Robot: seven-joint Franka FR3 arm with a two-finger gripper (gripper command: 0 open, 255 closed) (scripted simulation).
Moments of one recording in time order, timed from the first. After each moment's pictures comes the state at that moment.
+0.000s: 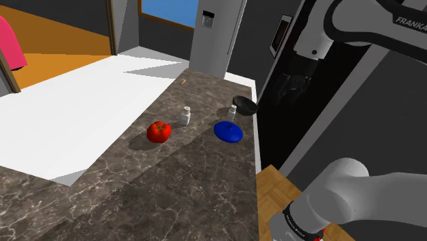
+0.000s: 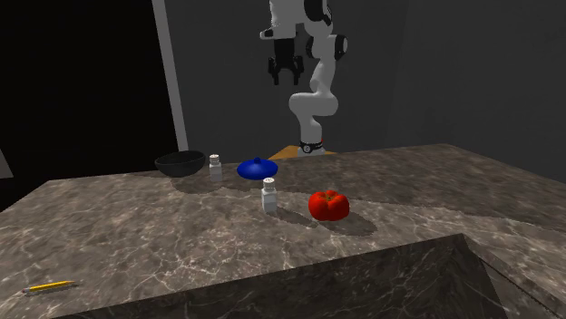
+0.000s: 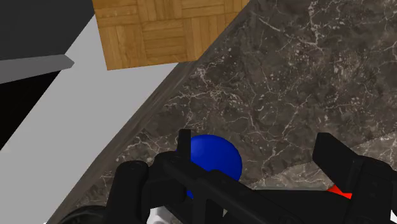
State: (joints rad) arm 0.00 -0.83 -0.05 -2.33 -0.01 1.46 0.11
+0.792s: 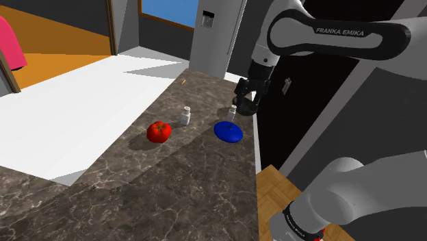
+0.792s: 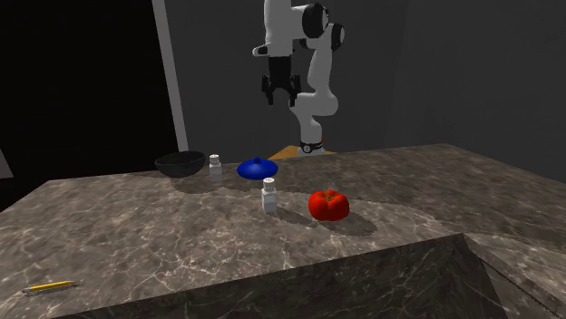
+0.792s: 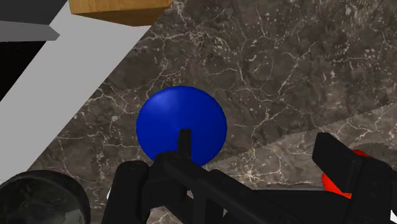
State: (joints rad) arm 0.04 -0.51 0.00 -2.29 0.02 1.74 0.15
